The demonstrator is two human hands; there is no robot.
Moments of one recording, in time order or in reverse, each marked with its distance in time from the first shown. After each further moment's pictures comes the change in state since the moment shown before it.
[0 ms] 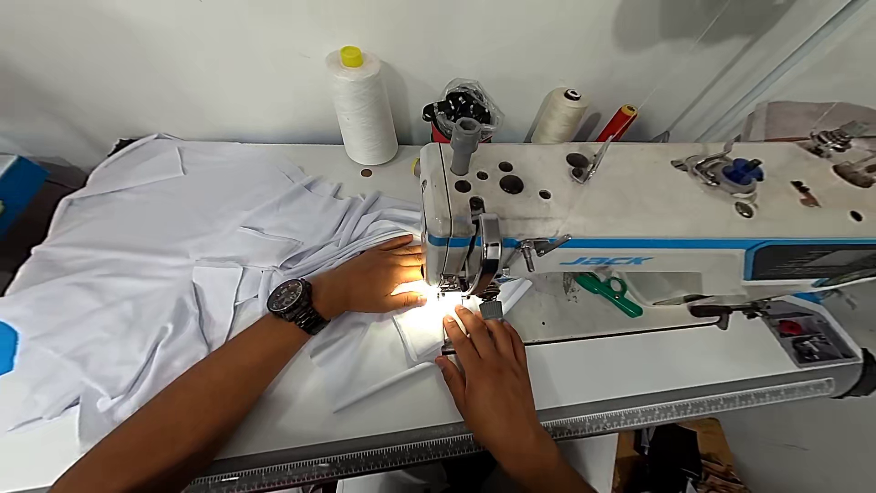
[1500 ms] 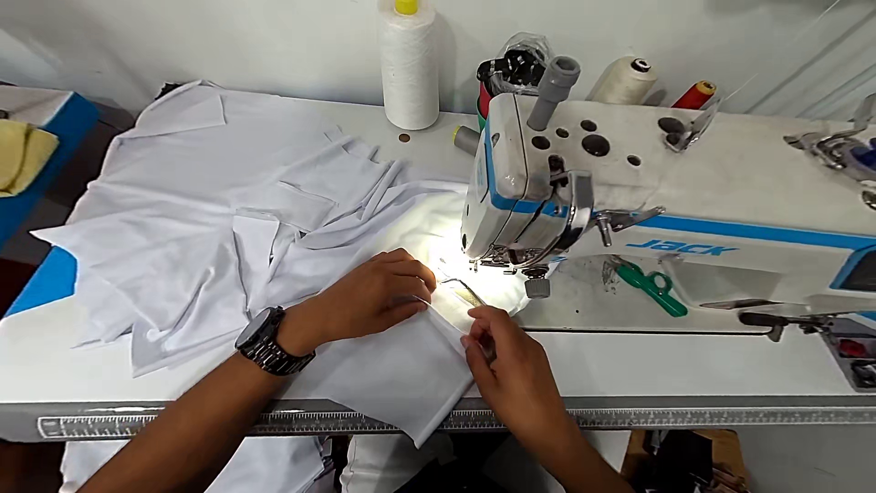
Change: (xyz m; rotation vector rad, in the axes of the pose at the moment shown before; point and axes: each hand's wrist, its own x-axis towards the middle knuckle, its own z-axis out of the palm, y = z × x) left_hand -0.062 0.058 -0.008 -0.215 0.102 -0.155; right_hand 0.004 -0.009 -0.014 0.414 -0.013 -0.049
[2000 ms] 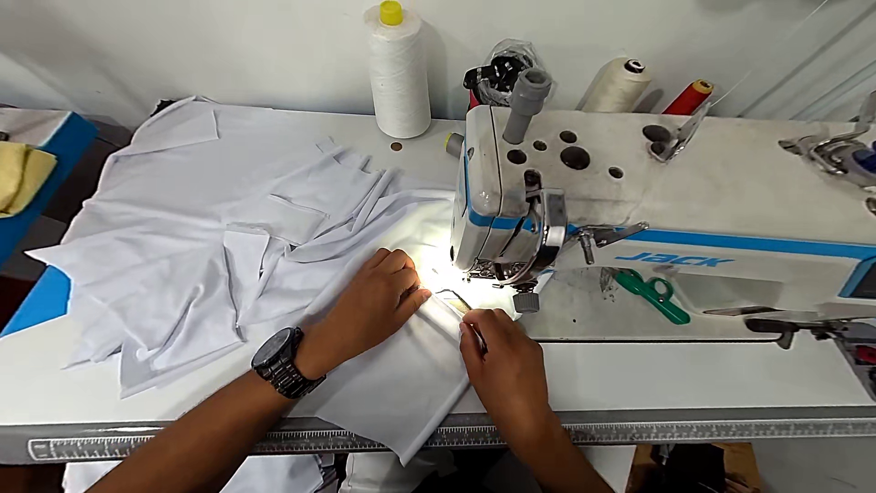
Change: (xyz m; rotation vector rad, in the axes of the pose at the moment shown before) left_hand 0.015 0.010 0.023 0.192 0.128 -0.392; right_hand 0.016 0.004 0.015 -0.165 0.194 0.072
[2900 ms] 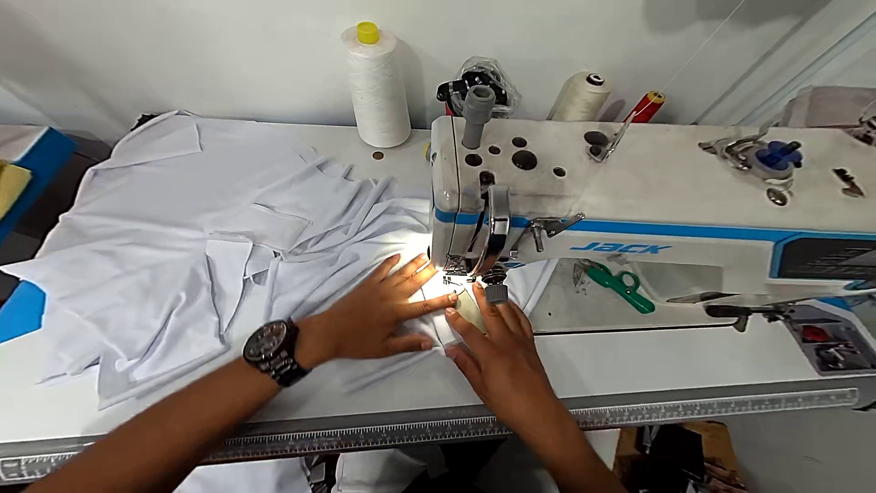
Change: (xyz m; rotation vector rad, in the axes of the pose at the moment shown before) left_hand 0.005 0.002 0.010 0.092 -0.212 0.394; right_hand -0.010 0.035 -0.021 -0.094 -0.243 -0.195
